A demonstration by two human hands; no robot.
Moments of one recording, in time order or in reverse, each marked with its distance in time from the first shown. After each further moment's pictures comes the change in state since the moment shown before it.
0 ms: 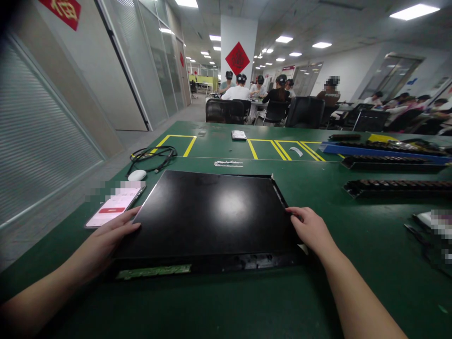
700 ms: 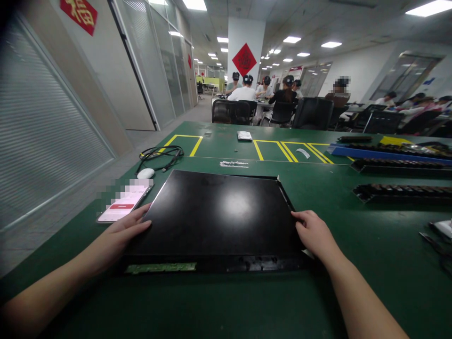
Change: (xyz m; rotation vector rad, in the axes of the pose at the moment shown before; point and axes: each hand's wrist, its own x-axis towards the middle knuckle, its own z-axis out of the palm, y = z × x) left_hand 0.002 -0.003 -0.005 0.033 -0.227 0.029; right_hand 0.001 0.003 0.007 -0.059 -0.022 -0.059
